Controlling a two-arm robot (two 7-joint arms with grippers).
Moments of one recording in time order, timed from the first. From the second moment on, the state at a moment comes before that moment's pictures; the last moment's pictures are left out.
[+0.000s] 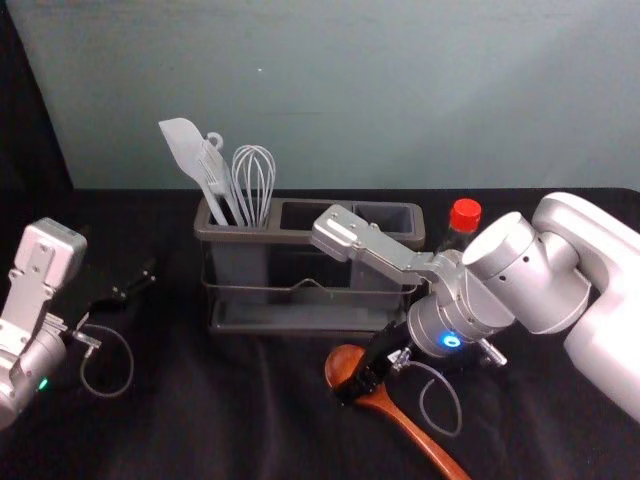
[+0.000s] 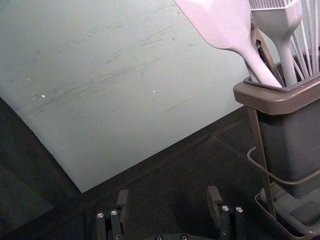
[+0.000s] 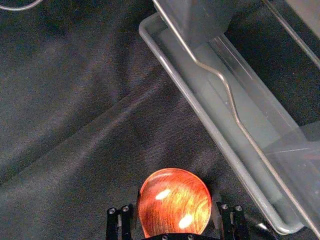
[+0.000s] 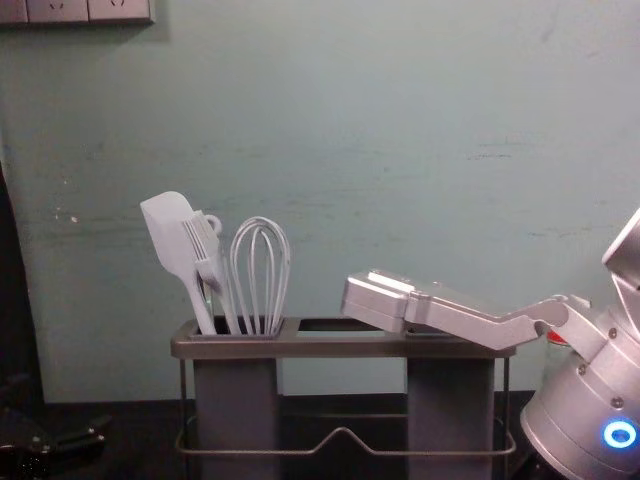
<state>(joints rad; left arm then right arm) -0.20 0.60 0.45 -1.41 -0.25 -0.12 0.03 0.71 0.41 -0.84 -1.40 0.21 0.99 0.68</state>
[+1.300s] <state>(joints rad) -0.20 0.60 0.45 -1.41 -0.25 -0.12 0.03 0.48 0.49 -0.58 -1.76 0.17 0.98 0.55</state>
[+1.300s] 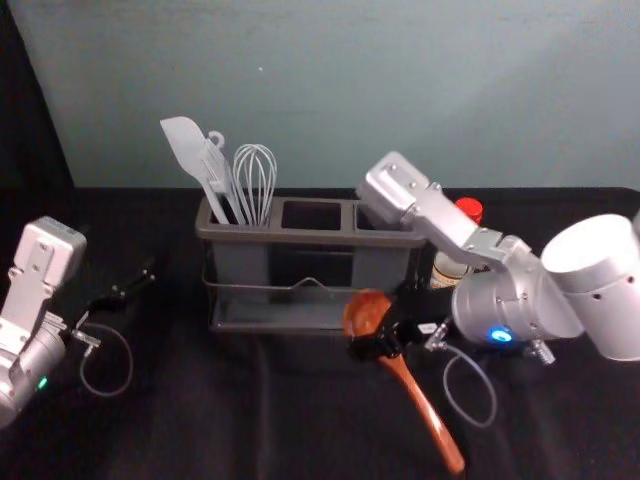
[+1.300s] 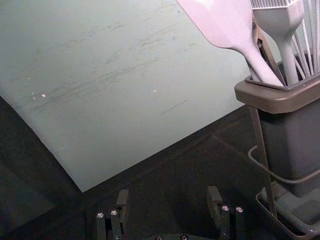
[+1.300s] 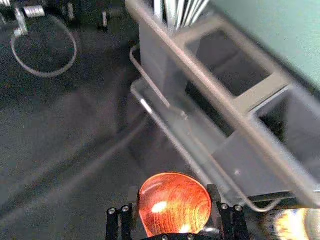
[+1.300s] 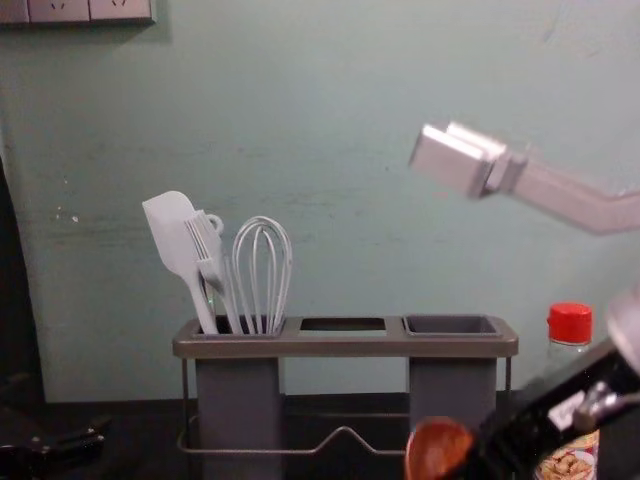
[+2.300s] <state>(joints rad) -0.20 0.60 0.45 -1.41 -0.25 -0.12 0.03 0.35 0.51 -0.33 -2.09 0.14 0.71 0.44</state>
